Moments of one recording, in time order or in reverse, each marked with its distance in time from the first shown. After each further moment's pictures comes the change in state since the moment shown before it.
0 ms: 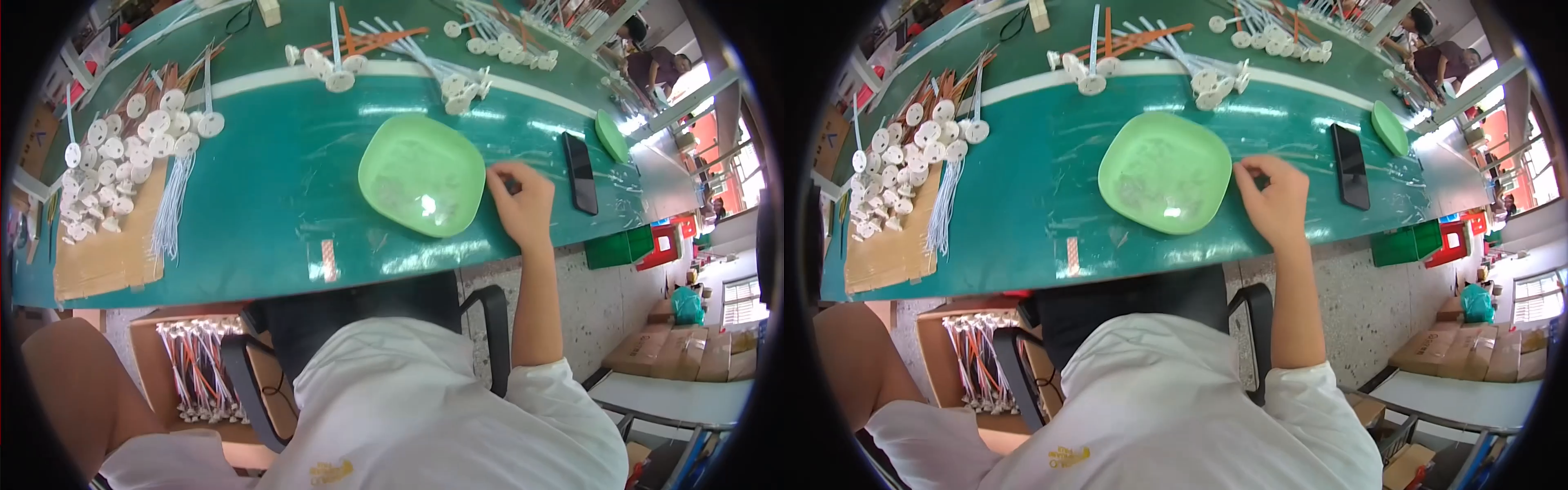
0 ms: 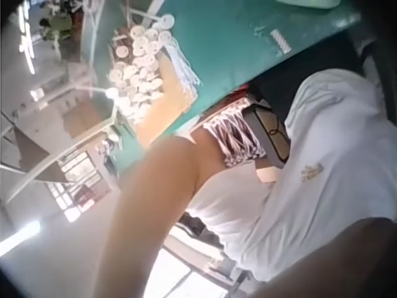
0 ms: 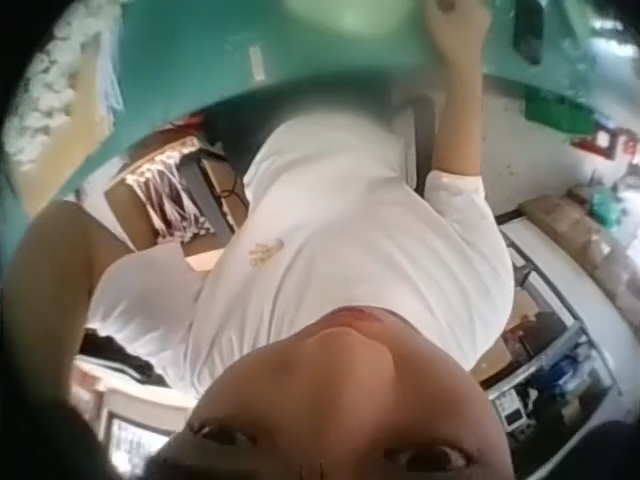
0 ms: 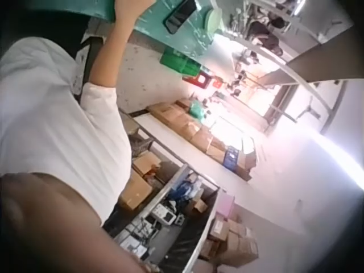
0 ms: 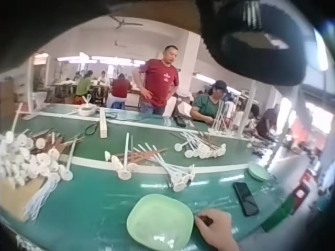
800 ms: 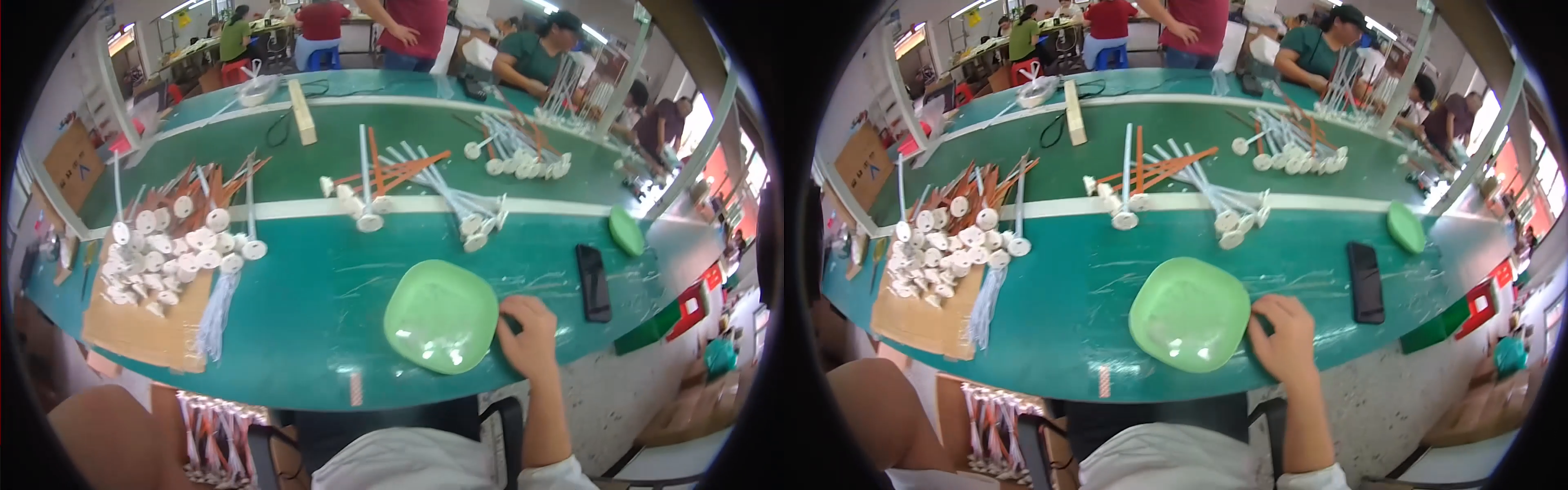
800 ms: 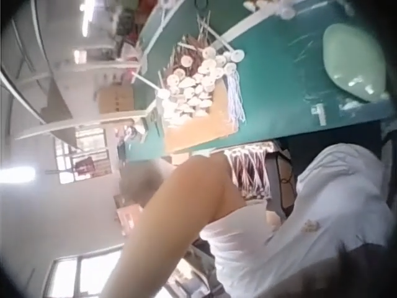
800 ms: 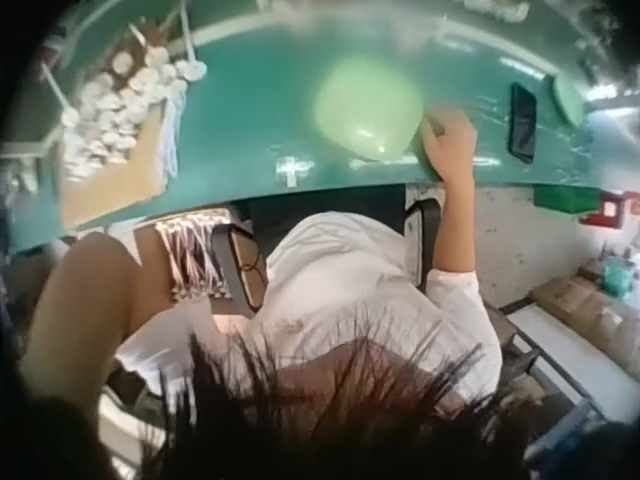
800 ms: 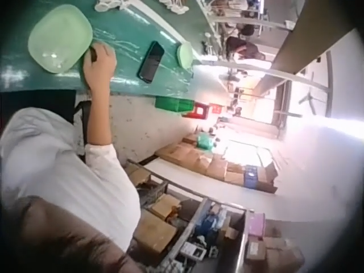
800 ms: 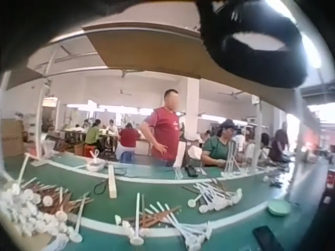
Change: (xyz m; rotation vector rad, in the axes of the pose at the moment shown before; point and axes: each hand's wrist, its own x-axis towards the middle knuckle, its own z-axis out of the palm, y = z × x) left_hand 0.043 0.030 0.040 -0.367 -0.120 0.553; right_hand -0.014 -0.017 0.000 -0.041 -0.054 -0.137
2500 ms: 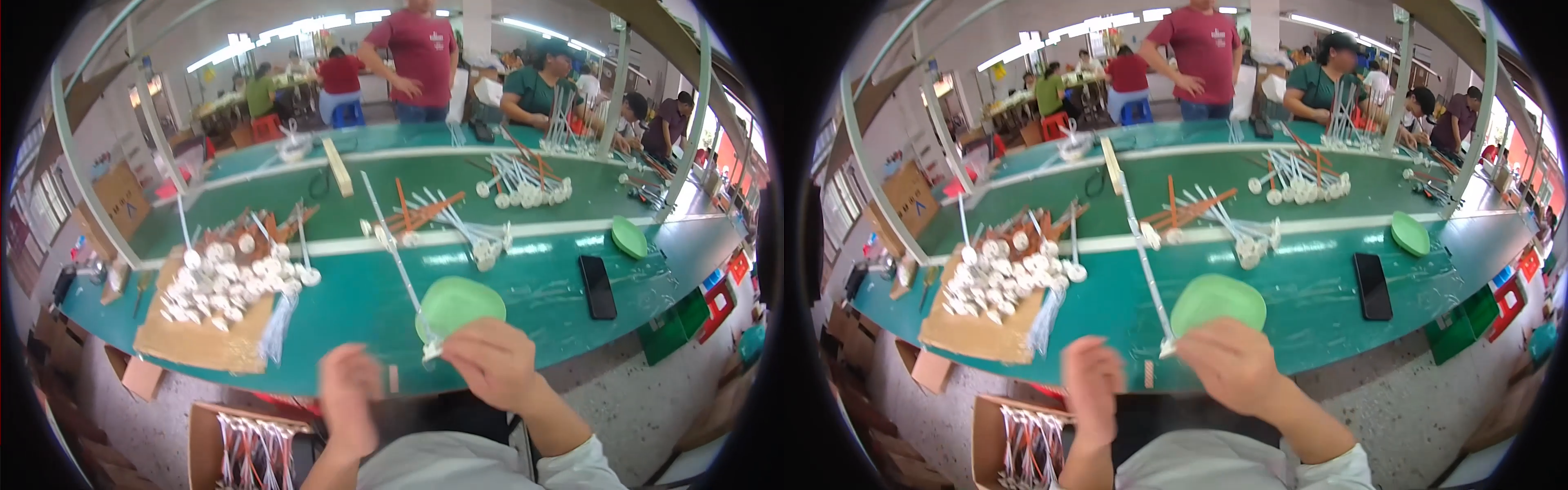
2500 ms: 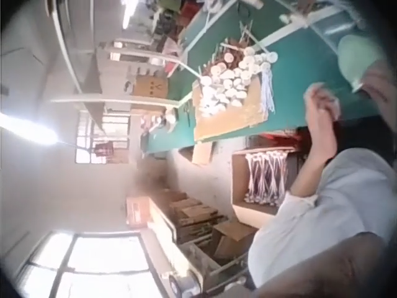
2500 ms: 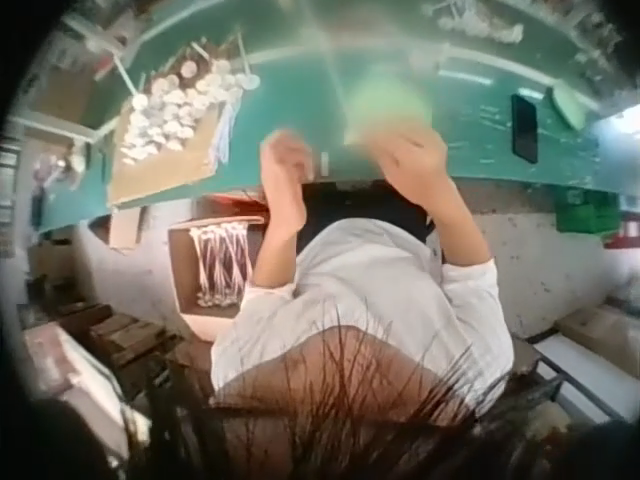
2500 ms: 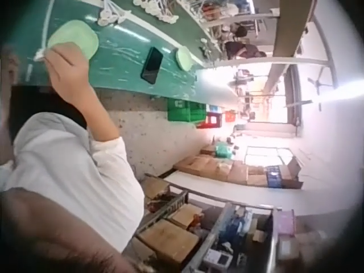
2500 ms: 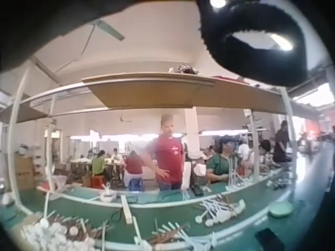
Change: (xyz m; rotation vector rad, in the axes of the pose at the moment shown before) left_hand -0.147 0.066 -0.130 0.061 -0.530 -0.968; right_hand 0.024 -0.132 -0.026 0.333 0.076 -0.575
